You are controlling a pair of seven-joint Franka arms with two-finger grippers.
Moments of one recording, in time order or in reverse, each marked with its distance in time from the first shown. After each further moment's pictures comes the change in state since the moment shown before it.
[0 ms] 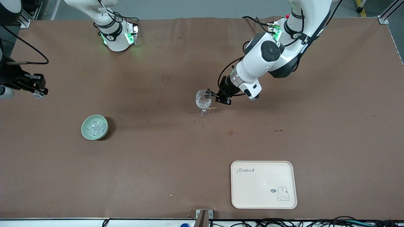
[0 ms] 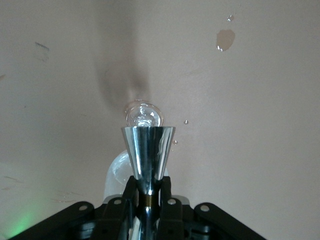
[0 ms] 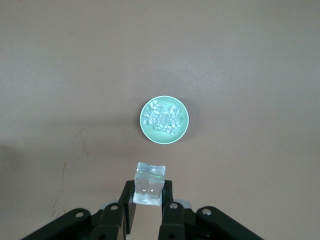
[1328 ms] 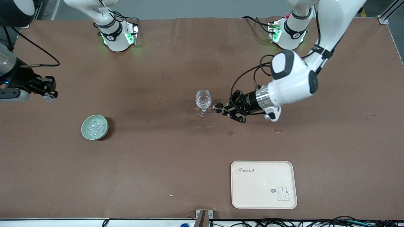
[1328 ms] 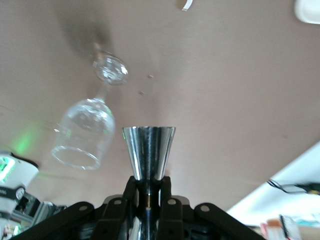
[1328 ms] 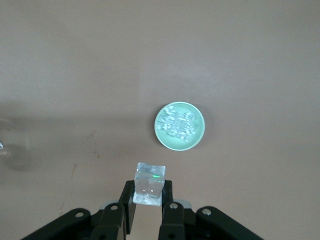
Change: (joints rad) left arm 0.250 0.140 -0.086 0.196 -0.399 -0.106 0.386; right arm 0.086 0.028 0.004 0.000 0.007 0.037 0.038
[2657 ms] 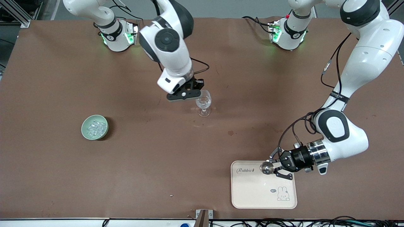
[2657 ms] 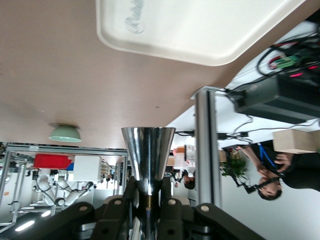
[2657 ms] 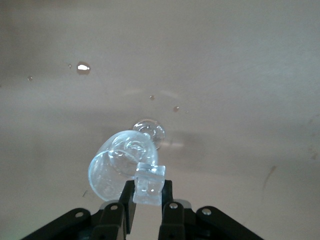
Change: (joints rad) left arm 0.142 0.543 0.022 0.488 -0.149 -0.017 0.403; right arm 0.685 0.366 0.003 0.012 0.121 0.394 0.626
